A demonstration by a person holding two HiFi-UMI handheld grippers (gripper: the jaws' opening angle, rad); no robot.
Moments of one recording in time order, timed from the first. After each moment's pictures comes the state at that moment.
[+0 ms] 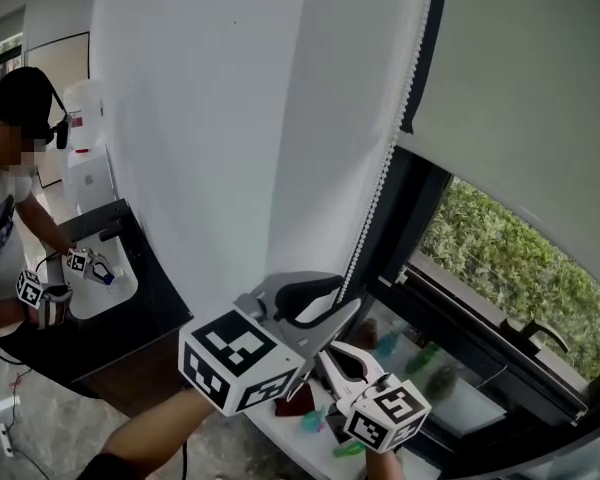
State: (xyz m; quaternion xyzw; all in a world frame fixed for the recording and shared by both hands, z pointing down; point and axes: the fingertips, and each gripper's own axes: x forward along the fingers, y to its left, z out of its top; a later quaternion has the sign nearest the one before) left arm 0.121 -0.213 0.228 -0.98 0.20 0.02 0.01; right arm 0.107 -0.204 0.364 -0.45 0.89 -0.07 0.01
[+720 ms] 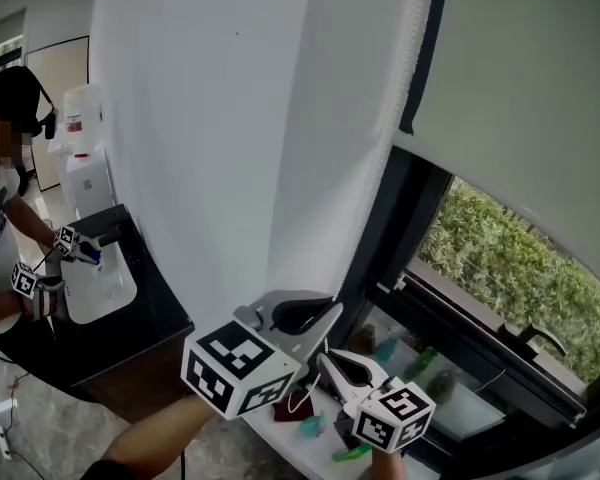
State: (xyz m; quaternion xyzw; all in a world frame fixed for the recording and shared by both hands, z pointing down) left arm 0.116 -0.221 0.252 -0.98 0.22 0.00 -0.01; right arm 0.119 -0.203 0.379 -0.45 0.88 -0.11 -0.03
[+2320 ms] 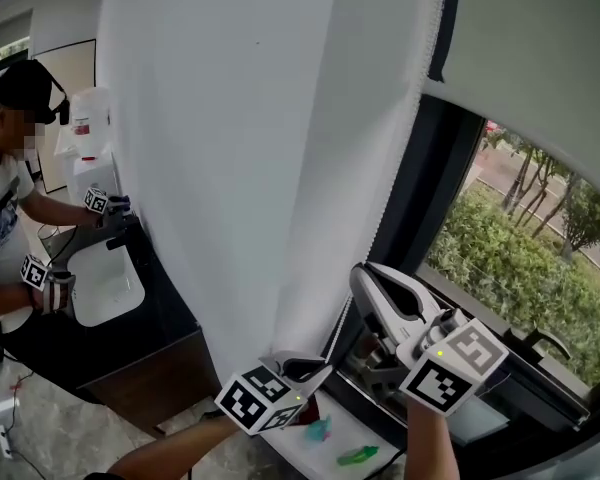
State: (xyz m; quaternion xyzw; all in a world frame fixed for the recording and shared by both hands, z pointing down) left arm 0.125 -0.202 0.407 -0.97 0.18 -0.13 -0.09; right arm 0.104 -0.224 0.181 -0.42 0.90 0.03 0.08
